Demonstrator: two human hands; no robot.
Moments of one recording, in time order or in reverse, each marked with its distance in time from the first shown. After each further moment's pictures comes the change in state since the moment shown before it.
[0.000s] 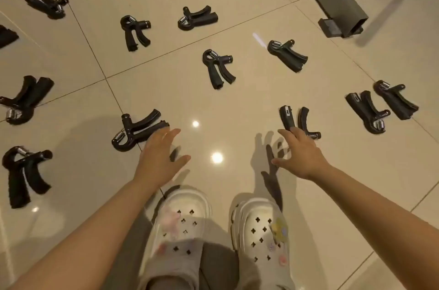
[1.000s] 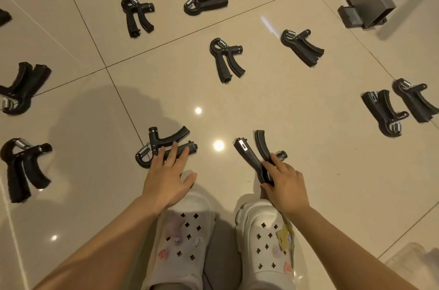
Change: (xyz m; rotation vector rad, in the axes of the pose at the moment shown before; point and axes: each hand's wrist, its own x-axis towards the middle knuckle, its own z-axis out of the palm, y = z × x) left_hand -0.016 -0.019 0.036 0.346 -0.275 -0.093; right_hand -0.024 -0.018 0.083 -0.102 0.086 -0.122
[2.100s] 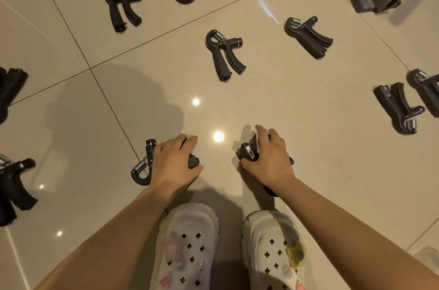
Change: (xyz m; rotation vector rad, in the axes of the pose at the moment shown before) left_hand 0.060 0.007 -0.013 -0.005 0.349 0.202; right_hand 0.073 -0.053 -0.032 0.302 0.011 0.109
